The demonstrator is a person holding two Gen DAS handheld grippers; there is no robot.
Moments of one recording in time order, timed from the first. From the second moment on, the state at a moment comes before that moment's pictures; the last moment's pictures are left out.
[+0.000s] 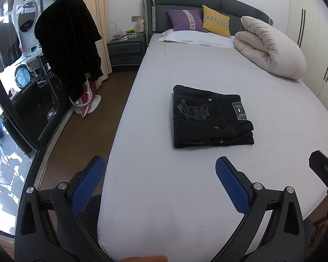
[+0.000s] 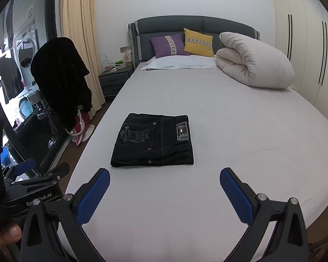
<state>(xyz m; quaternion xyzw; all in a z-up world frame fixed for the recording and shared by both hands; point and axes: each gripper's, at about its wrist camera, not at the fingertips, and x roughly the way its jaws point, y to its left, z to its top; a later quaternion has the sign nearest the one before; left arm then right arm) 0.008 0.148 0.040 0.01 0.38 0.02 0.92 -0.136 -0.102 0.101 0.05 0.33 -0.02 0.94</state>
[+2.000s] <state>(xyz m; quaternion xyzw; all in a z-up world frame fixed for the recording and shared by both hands) 0.002 0.142 0.034 0.01 0.39 0.01 0.92 -0.137 -0.104 0.094 0.05 0.33 -0.01 0.94</state>
